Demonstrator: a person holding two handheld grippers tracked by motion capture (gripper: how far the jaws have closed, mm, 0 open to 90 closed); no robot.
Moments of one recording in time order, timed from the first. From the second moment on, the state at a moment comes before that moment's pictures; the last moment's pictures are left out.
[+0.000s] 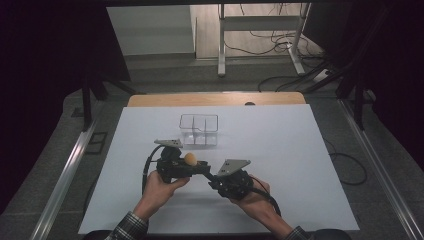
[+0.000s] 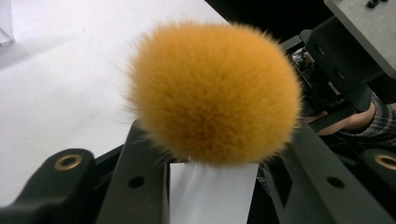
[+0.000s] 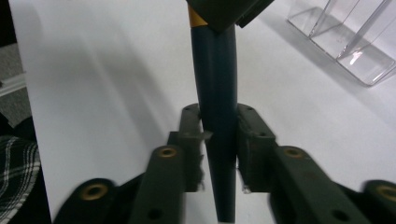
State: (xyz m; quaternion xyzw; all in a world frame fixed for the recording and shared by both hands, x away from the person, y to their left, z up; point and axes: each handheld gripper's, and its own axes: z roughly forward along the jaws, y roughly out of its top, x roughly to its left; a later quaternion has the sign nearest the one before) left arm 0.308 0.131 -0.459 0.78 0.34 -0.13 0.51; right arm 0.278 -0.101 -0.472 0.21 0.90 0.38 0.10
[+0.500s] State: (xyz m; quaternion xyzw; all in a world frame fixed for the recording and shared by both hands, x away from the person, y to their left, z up) left arm 0.300 0.123 -0.447 0.83 0.32 -0.05 0.46; right arm 0.287 -0.105 -0.469 0.21 0.90 0.38 0.06
